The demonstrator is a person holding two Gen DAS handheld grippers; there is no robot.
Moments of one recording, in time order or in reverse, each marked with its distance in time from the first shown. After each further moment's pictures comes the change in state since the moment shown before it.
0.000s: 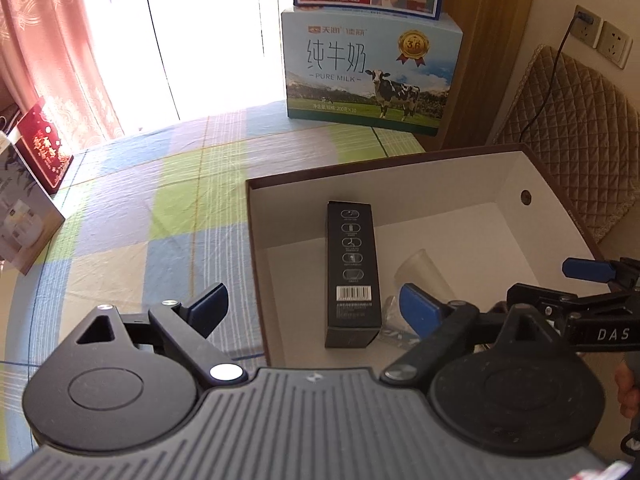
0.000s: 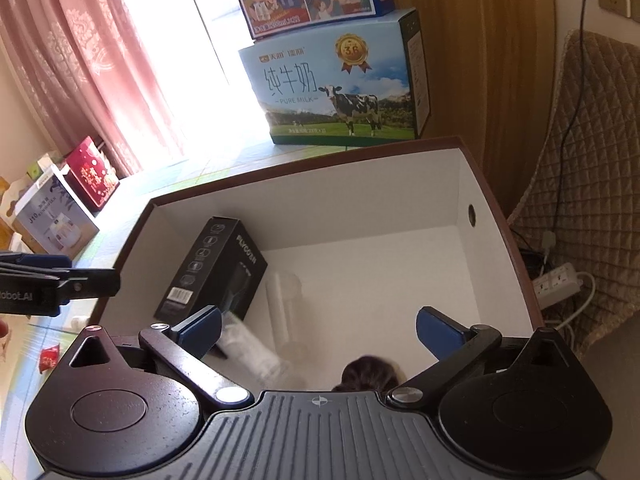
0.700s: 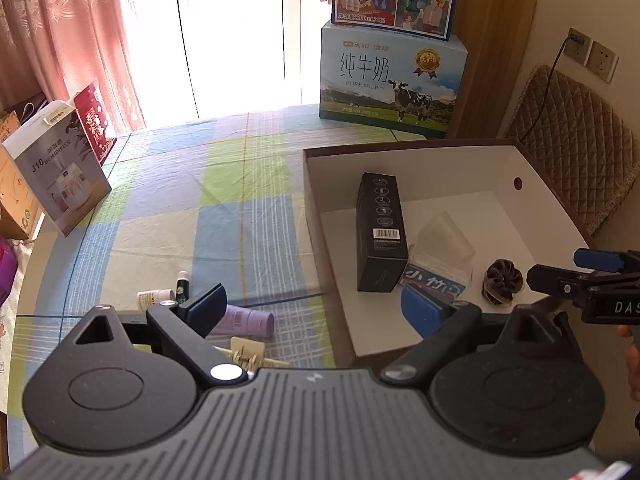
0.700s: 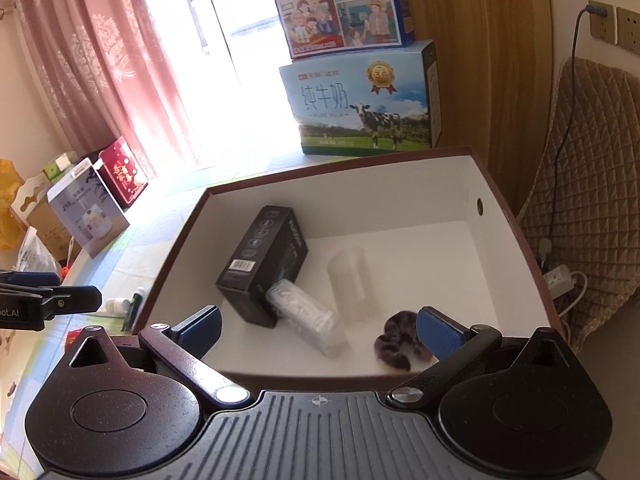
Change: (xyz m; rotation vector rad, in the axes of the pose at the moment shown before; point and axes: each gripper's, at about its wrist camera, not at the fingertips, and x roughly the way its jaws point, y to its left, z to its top) left arm -0.073 0.043 -0.065 -0.041 -0.058 0.012; right arm -0.057 0.055 -0.041 -0.042 -0.063 0.003
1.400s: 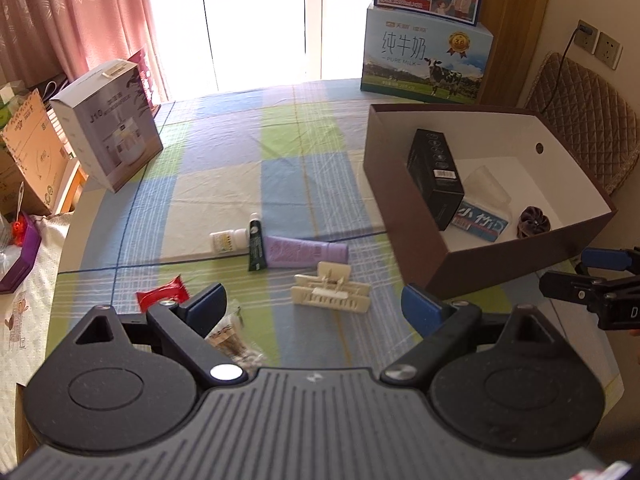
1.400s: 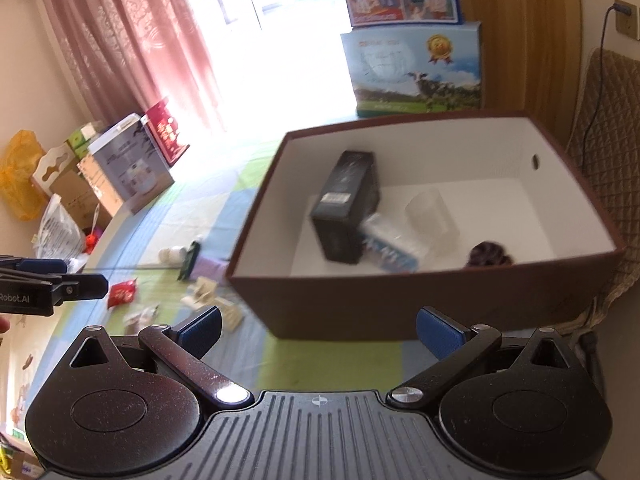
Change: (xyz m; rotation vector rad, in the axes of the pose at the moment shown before) left arm -0.042 0.086 -0.059 -0.005 0.040 0.023; right arm -0.010 0.090 -0.055 -0.026 0.064 0.043
